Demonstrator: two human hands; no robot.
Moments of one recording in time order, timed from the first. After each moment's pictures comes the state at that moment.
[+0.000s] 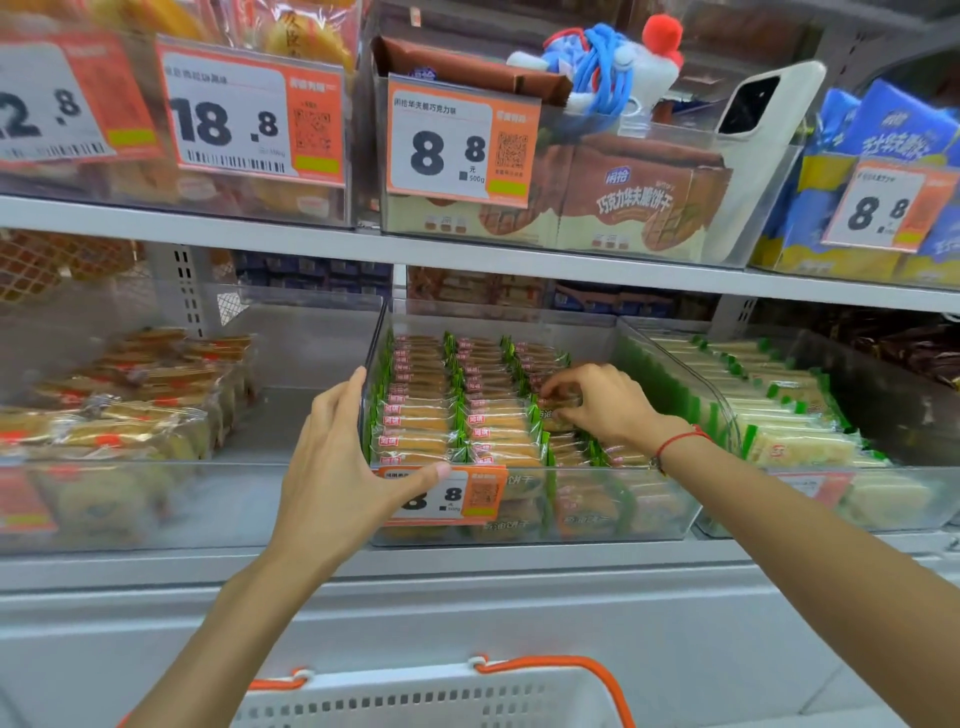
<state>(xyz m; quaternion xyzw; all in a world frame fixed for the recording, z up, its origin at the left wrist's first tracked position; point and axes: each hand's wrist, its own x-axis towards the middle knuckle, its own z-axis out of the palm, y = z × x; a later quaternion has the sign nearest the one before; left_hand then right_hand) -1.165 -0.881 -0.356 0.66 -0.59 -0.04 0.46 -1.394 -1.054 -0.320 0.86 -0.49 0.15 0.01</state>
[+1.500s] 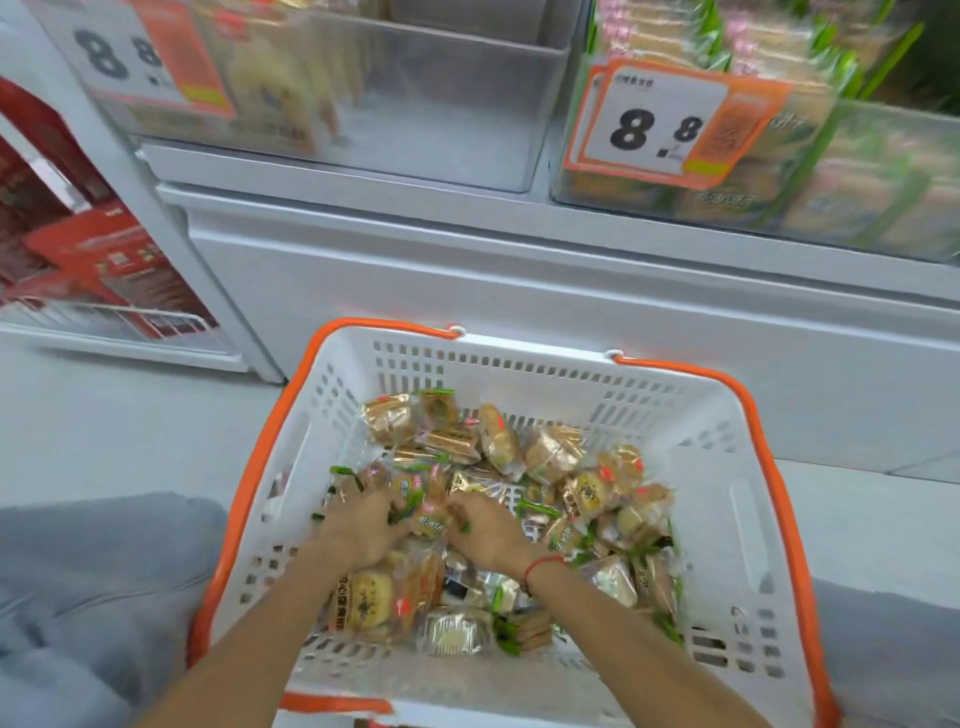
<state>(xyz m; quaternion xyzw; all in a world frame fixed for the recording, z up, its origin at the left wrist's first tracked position) -1.108 -0.686 -0.663 0.79 -0.51 -0.35 -0.03 -1.268 -0.759 -0.678 0.80 -0.42 -0.11 -0.42</state>
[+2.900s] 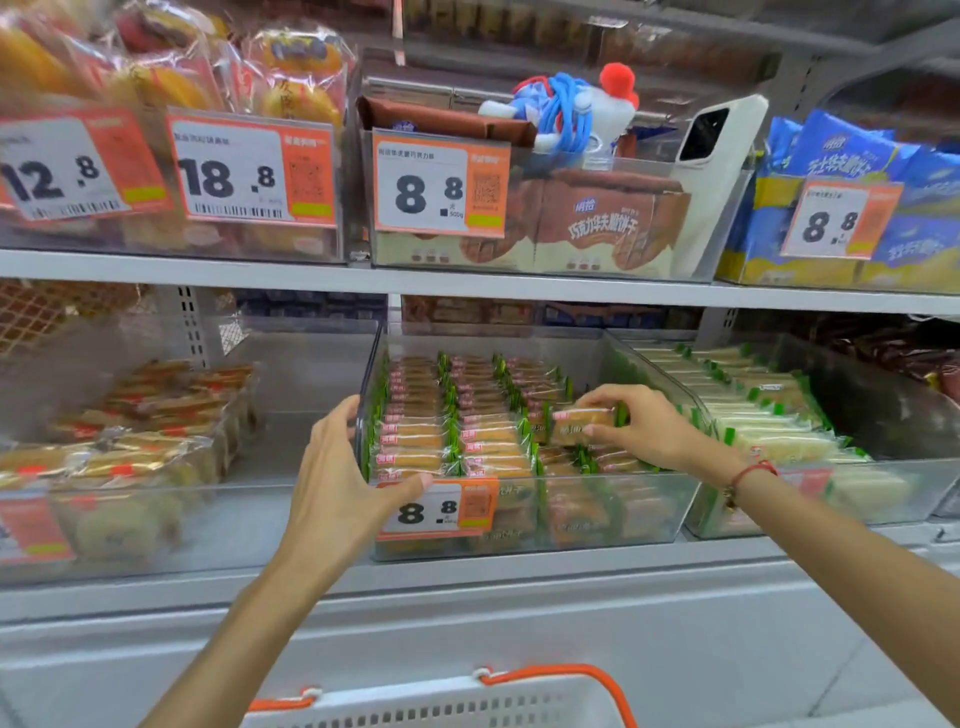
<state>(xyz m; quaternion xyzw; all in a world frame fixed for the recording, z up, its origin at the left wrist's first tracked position) -1.168 -0.877 -0.348 0.65 -0.55 -0.11 0.51 -1.445 -1.025 -0.314 0.84 -0.48 0.24 -0.10</state>
